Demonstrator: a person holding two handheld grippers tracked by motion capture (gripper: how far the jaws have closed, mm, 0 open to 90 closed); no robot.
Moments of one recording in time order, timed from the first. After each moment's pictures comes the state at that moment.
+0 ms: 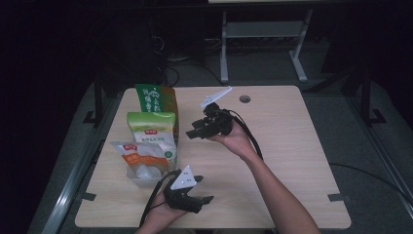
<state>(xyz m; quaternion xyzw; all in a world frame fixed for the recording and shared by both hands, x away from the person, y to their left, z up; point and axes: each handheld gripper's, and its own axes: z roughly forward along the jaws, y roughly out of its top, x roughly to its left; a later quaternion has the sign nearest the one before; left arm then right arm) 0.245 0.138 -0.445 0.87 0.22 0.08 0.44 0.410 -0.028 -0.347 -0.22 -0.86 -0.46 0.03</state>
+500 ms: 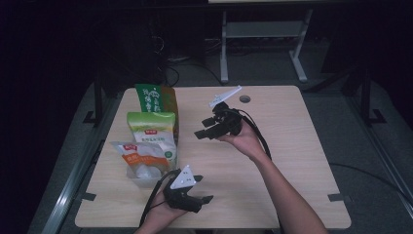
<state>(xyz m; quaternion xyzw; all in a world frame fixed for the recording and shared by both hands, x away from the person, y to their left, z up) 0.246 0.139 -0.444 0.87 0.22 0.08 0.44 0.407 -0.051 -0.344 -0.24 -0.86 -0.44 0.02</state>
